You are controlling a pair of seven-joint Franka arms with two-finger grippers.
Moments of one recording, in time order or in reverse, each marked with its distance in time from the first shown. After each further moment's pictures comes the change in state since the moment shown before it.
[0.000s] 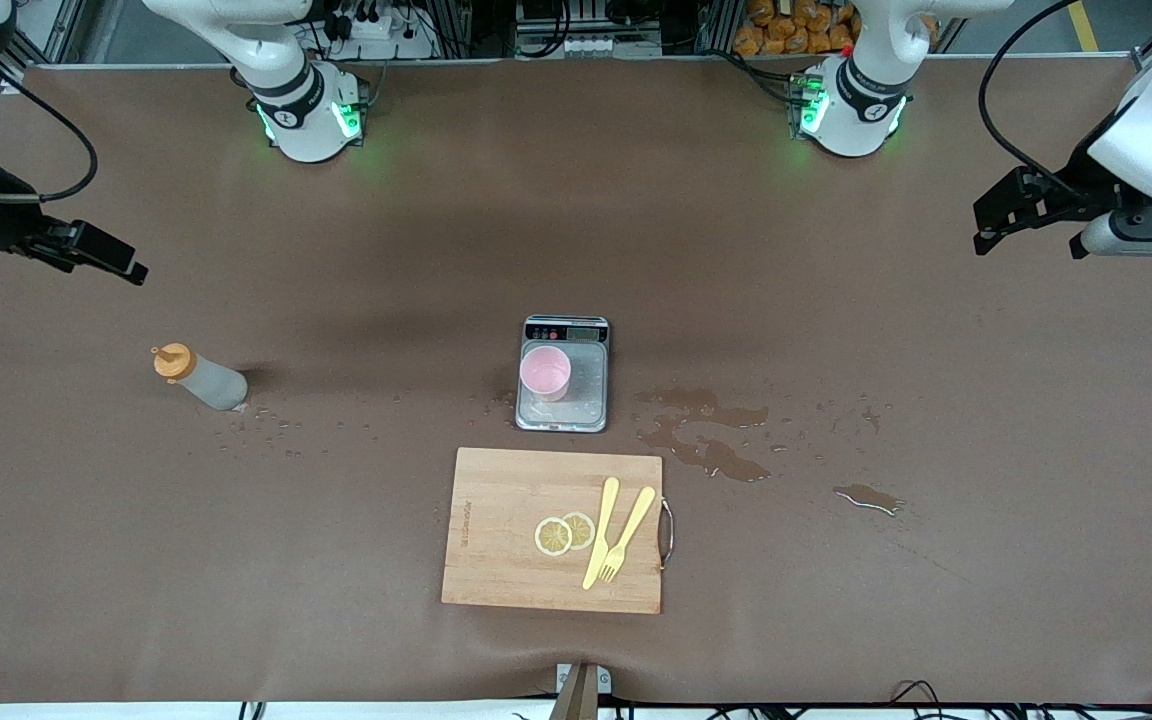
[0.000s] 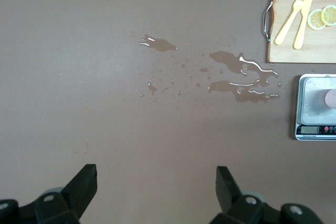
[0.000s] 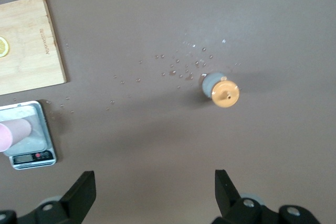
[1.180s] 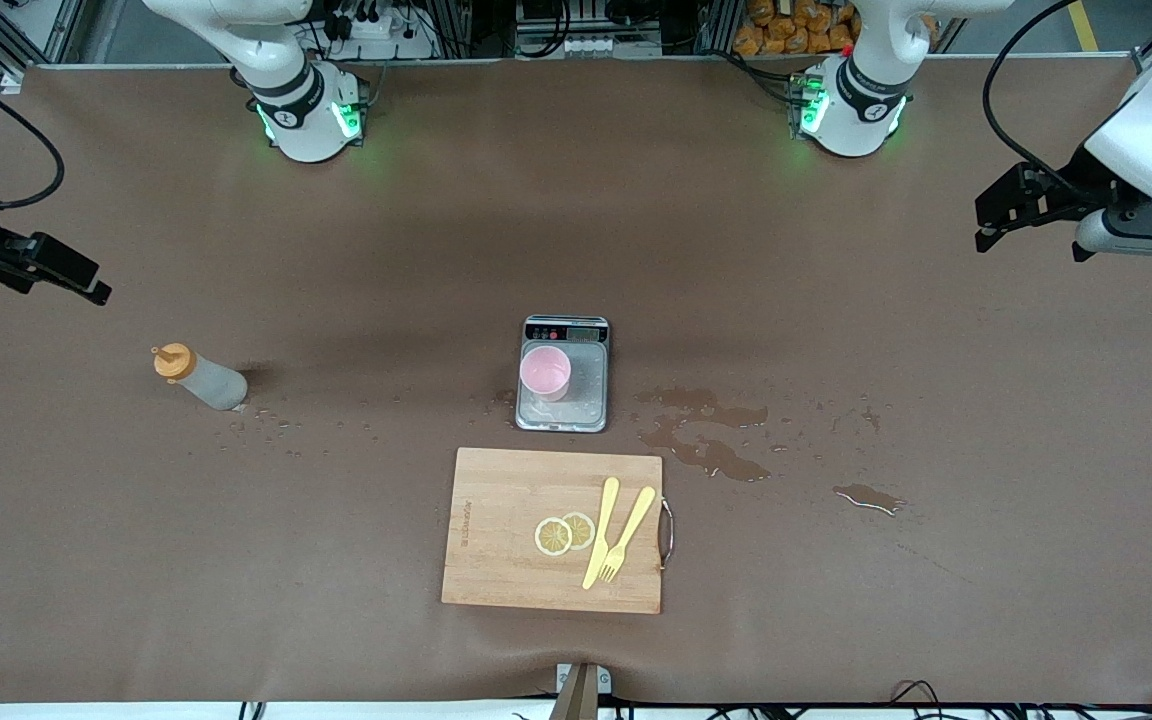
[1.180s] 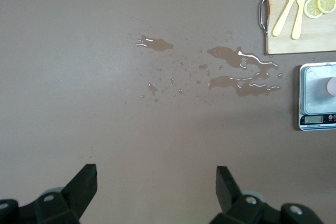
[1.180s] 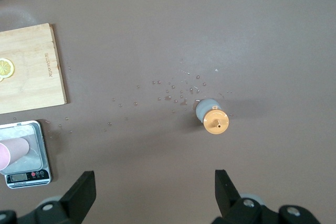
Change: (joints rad) left arm 0.001 0.000 0.003 0.000 0.000 -0.007 0.072; right arm -0.010 0.052 -0.003 0.099 -0.018 0.017 -0.023
